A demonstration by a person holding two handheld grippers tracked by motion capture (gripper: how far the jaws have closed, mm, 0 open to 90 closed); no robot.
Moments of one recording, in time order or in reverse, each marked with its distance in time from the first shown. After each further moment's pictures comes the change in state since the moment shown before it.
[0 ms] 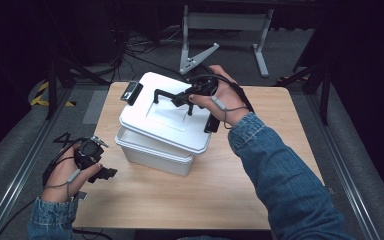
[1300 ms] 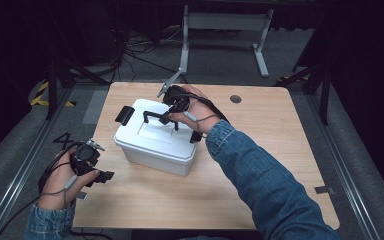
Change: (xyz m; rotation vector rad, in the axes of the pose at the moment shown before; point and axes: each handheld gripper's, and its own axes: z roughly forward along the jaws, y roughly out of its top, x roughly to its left) left arm -0.006 -0.014 -0.005 -0.015 0.030 -0.036; right arm -0.001 -0.012 0.098 0.194 0.038 -0.039
